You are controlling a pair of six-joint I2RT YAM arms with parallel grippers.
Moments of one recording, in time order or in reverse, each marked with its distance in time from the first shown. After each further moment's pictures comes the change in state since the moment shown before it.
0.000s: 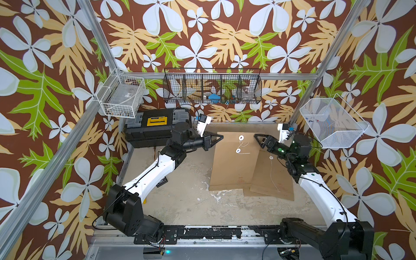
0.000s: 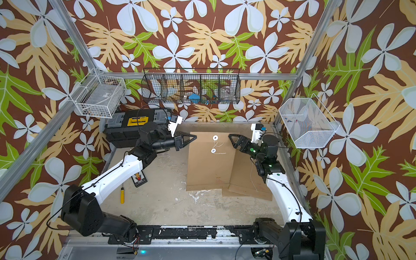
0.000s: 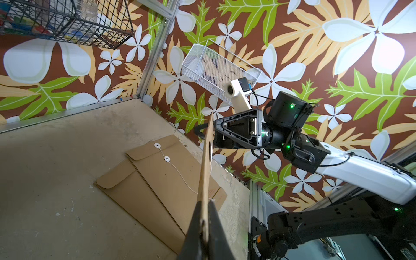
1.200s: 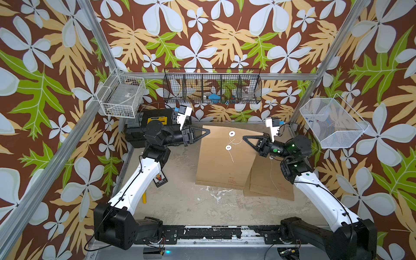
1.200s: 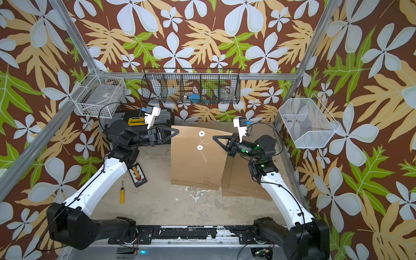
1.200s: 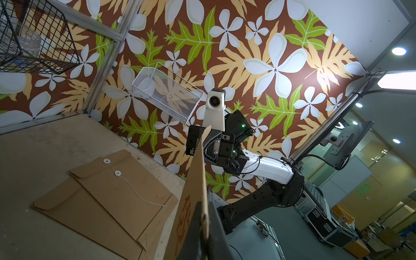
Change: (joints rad) left arm 0.188 -0.127 -0.023 0.307 0.325 -0.449; right arm 0.166 -0.011 0.027 0.451 -0.370 0.100
